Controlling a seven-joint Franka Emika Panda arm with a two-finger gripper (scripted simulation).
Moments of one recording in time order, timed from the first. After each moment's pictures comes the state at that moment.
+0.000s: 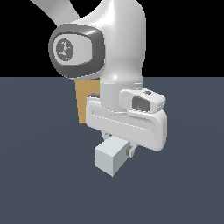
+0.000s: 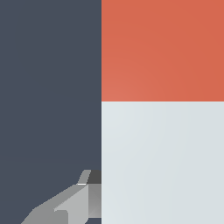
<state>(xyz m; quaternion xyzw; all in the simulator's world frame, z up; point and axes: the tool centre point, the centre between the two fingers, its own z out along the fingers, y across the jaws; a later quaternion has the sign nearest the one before) 0.018 -0.060 0.026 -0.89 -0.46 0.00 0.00</state>
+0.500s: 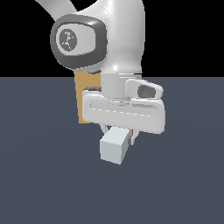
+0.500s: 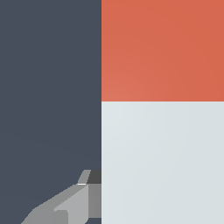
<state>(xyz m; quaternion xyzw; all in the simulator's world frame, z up) 0.019 -0.044 0.043 -0.83 -0.56 0.00 0.00</state>
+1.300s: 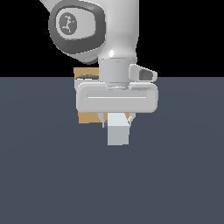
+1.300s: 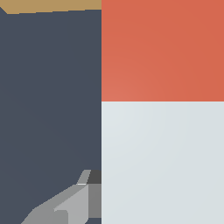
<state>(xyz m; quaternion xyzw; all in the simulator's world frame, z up) 0.012 -0.018 0.071 -0.70 -0.72 0.00 0.00</state>
